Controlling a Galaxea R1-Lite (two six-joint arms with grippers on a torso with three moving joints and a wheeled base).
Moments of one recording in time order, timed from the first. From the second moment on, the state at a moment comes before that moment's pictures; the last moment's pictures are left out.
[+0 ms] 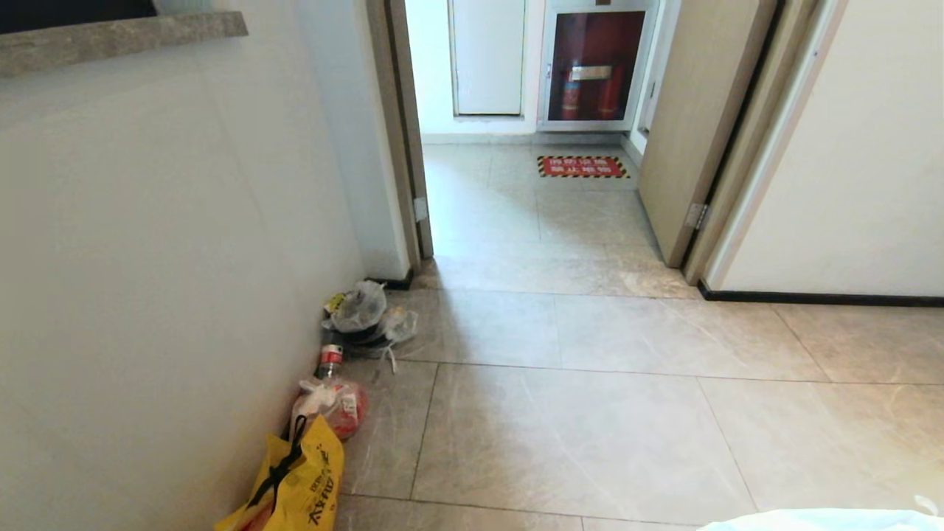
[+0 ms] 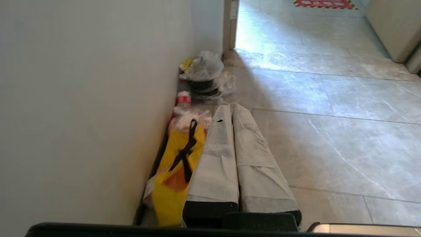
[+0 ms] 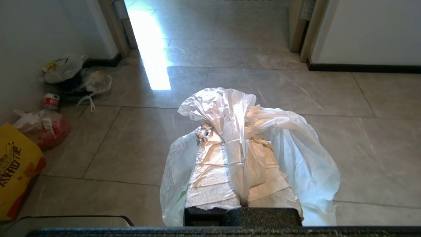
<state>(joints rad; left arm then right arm) 0.00 0.00 0.00 0.00 0.00 -0.01 0.00 0.00 0.00 -0.01 0.01 0.00</state>
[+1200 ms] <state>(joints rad) 0.00 0.00 0.00 0.00 0.00 -0.01 -0.01 0.00 0.00 0.00 0.01 -0.01</state>
